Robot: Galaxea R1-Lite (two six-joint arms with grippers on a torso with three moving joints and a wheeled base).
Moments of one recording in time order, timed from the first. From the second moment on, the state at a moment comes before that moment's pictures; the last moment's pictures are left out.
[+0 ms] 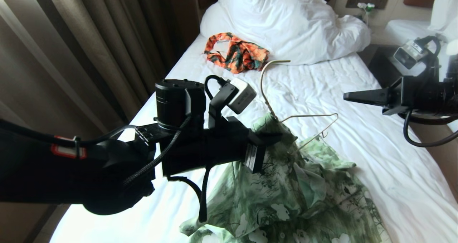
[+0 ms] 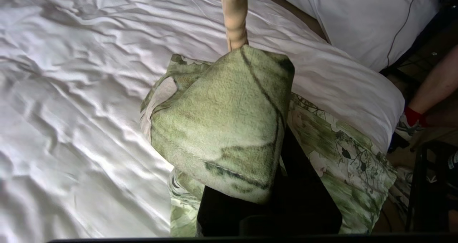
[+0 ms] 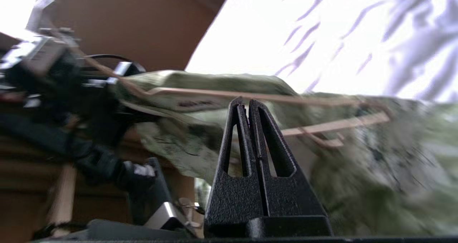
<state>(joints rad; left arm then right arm) -0.80 1.74 -1.00 -0.57 -0.28 0.08 -0.03 1.69 -1.23 -0.18 1.09 0.32</state>
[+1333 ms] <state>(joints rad) -0.79 1.70 -1.04 -0.57 -0.24 0.06 0.12 1.88 -1.17 0.01 0.84 -0.27</state>
